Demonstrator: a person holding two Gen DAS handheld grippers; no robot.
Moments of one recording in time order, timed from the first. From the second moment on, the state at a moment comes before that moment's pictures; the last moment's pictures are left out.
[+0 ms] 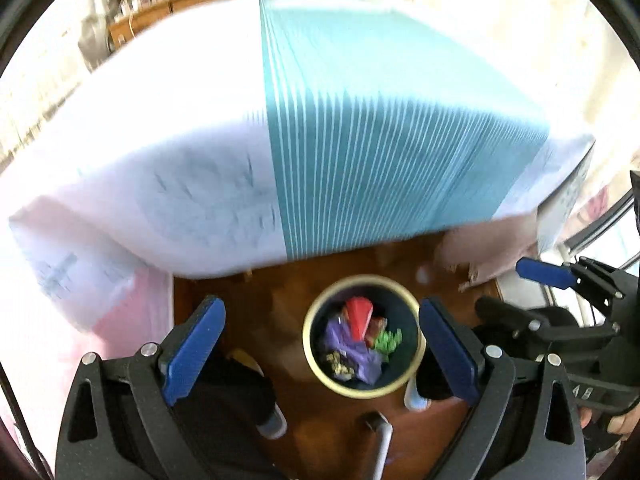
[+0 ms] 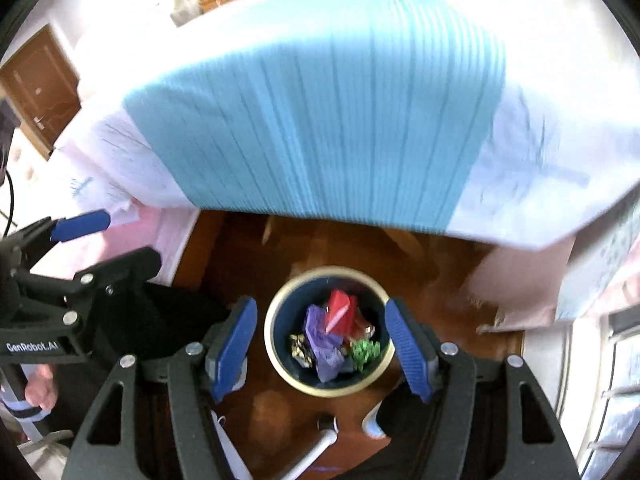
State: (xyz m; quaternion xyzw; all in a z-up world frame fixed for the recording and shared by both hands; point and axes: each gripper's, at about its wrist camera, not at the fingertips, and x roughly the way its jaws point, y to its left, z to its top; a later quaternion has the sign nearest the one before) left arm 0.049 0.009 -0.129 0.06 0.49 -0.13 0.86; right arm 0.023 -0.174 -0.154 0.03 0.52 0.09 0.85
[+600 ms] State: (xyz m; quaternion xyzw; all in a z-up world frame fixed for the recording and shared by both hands) left arm 0.027 0.008 -0.011 0.02 0.37 -0.08 0.93; right arm 0.006 -0.180 -0.022 0.06 0.37 0.08 0.93
